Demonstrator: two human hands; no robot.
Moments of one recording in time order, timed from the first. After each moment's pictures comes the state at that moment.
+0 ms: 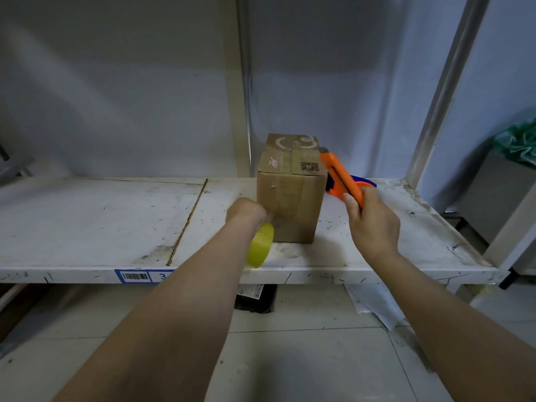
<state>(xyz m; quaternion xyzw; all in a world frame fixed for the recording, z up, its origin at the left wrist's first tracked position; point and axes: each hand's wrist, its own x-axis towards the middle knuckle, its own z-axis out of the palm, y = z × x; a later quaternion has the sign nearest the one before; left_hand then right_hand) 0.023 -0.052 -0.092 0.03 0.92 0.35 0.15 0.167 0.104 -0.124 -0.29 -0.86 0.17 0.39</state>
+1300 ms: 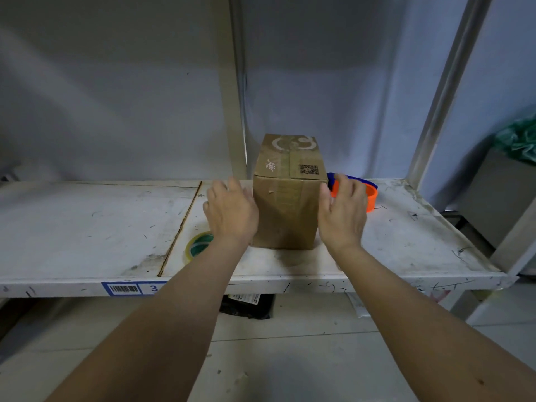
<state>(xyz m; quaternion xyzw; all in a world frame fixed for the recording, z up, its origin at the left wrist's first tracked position) 0.018 -0.062 -0.101 0.16 0.93 0.26 -0.22 0.109 0.078 -0.121 -0.32 -0.80 0.24 0.44</state>
